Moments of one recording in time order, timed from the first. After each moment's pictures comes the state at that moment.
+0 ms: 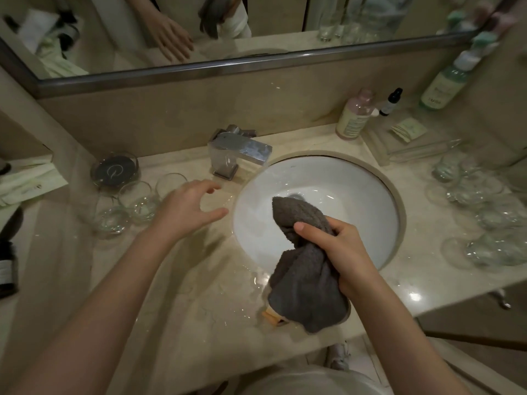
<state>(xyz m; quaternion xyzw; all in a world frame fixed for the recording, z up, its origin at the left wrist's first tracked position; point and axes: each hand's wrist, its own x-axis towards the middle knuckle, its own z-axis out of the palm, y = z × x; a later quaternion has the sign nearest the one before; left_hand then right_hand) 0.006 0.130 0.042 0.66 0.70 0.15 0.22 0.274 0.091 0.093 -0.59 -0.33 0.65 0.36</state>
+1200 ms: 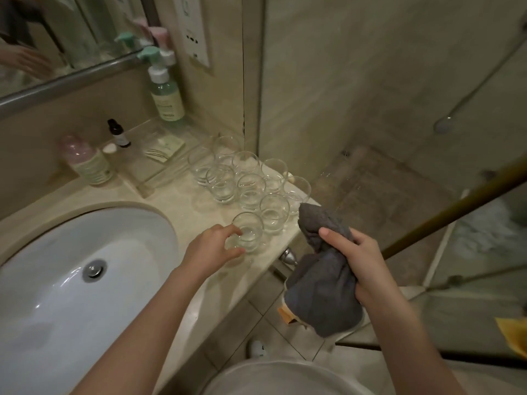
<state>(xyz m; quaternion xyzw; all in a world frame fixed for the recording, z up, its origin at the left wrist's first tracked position) 0.526 0.181 -0.006 0.82 0.49 0.02 0.29 0.733 0.031 0.090 -0.65 -0.10 0.47 0.58</state>
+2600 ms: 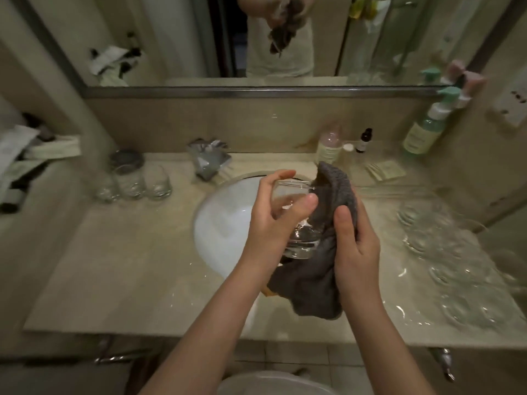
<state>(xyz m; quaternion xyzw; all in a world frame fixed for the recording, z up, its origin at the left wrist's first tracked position) 0.353 0.083 0.147 0.38 0.53 0.63 0.43 0.465 0.110 0.118 -0.41 -0.56 0.49 0.53</state>
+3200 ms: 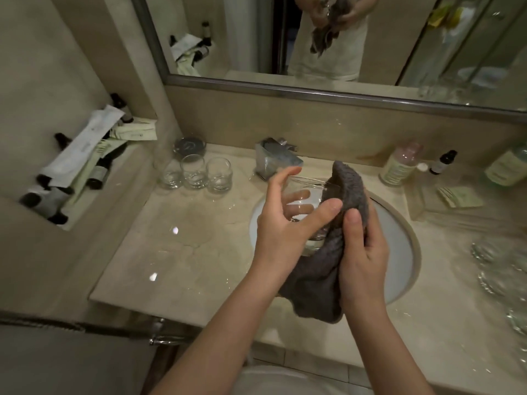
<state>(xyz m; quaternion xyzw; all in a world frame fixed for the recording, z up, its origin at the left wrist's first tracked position) 0.246 0.045 0.149 0.31 0.61 0.64 0.34 0.343 0.079 0.123 -0.39 -0.55 0.54 0.50</state>
